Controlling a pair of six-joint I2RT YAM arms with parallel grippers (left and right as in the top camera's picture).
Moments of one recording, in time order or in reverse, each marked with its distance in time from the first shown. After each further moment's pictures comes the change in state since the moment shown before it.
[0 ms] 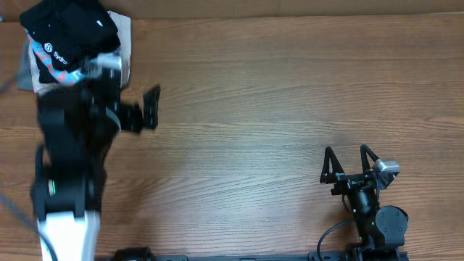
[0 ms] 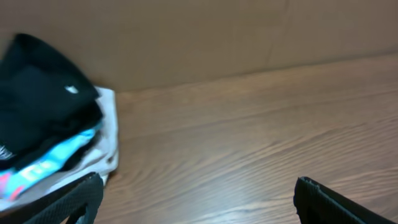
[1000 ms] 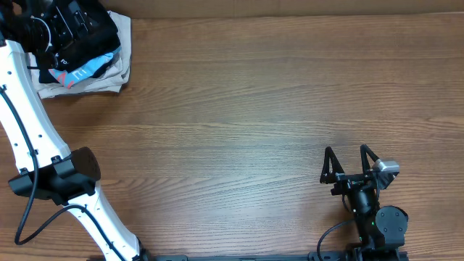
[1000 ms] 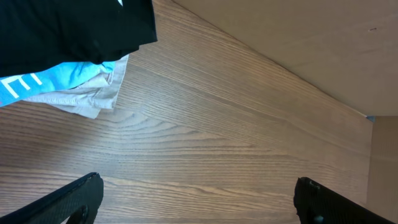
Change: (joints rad) left arm 0.301 1.218 1.663 -1.080 0.270 -0.273; right arm 0.000 0.000 0.000 0.001 0.000 0.000
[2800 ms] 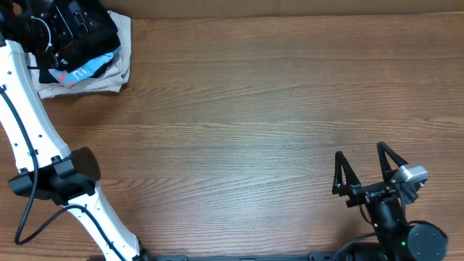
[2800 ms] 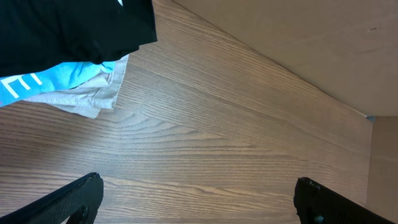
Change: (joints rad) left arm 0.000 0.000 0.000 0.000 0.000 0.000; right arm -0.046 0.035 0.364 -0.234 -0.146 -0.053
